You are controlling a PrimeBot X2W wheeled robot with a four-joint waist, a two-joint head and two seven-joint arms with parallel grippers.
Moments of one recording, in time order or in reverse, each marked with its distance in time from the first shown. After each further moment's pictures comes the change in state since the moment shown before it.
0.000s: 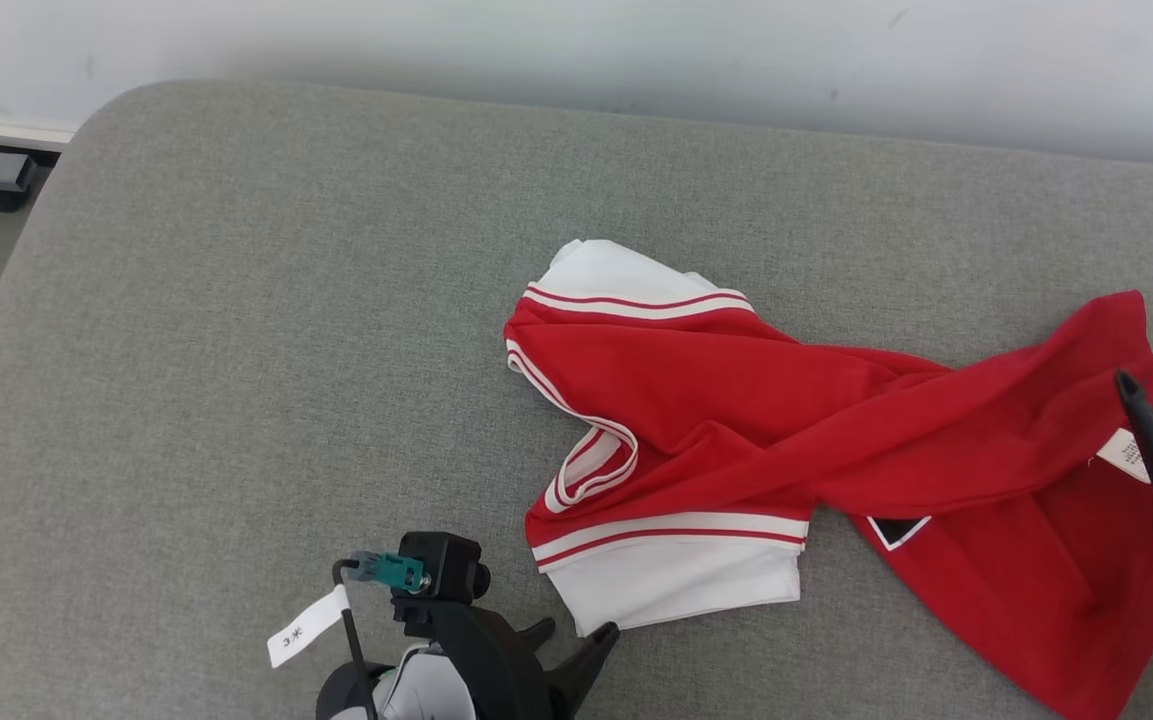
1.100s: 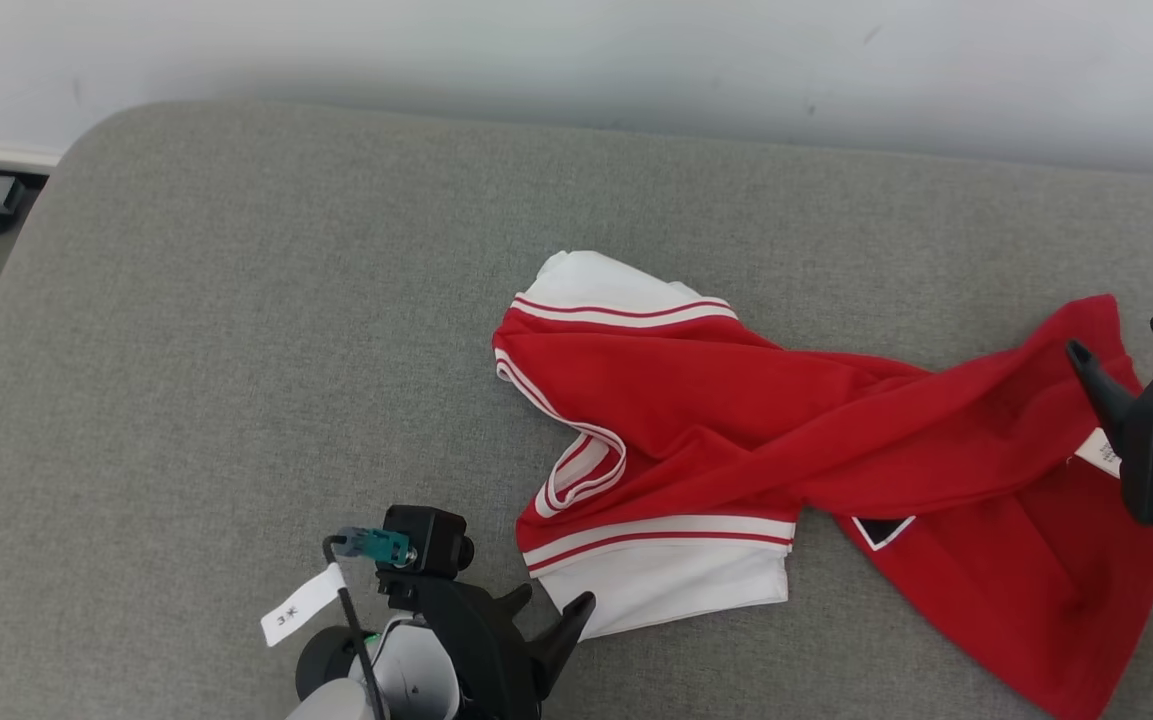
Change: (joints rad) left arm -0.044 0.013 0.015 0.047 0.041 -0.054 -0.043; right arm -0.068 -0.035 0.112 0.009 0.080 0.000 0.021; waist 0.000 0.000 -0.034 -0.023
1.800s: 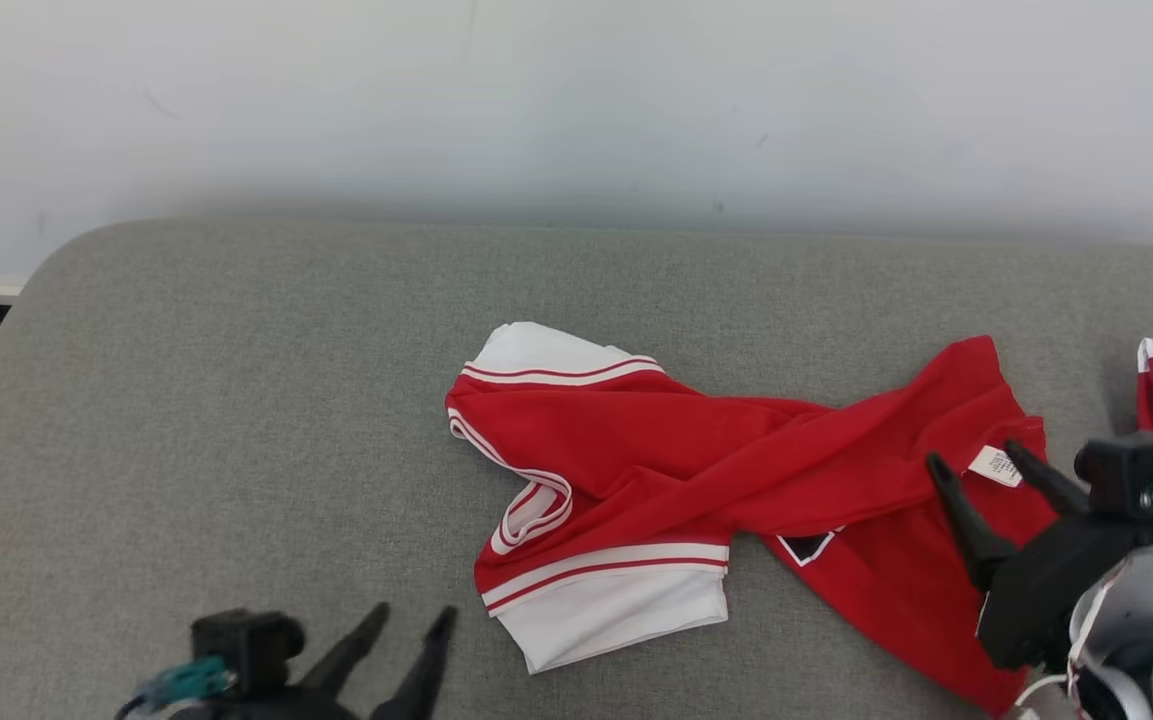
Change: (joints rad) left arm 0.285 0.193 0.150 -0.250 0.083 0.047 -0.309; right arm 0.261 0.300 -0.021 -0.083 -0.064 0.000 -0.316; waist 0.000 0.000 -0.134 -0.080
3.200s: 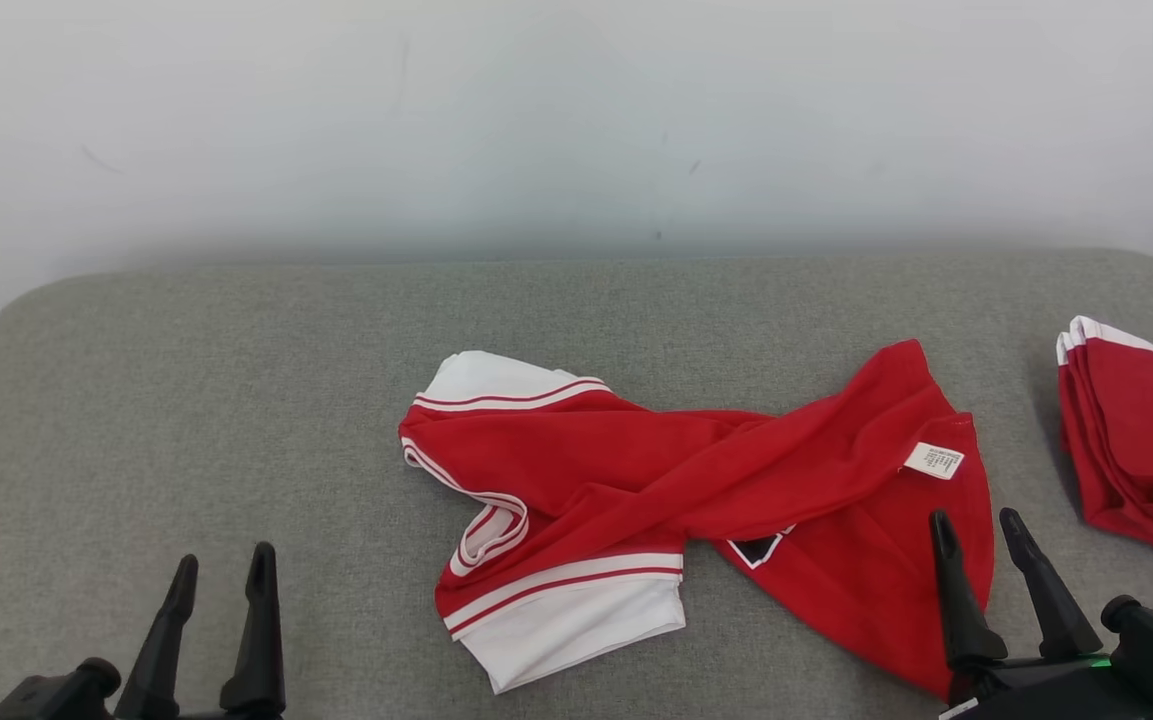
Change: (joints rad) left arm 0.090 -0.020 0.193 0.011 0.047 0.058 -0.371; right arm 0.135 0.054 0.044 0.177 0.138 0.000 -0.603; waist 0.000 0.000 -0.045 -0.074
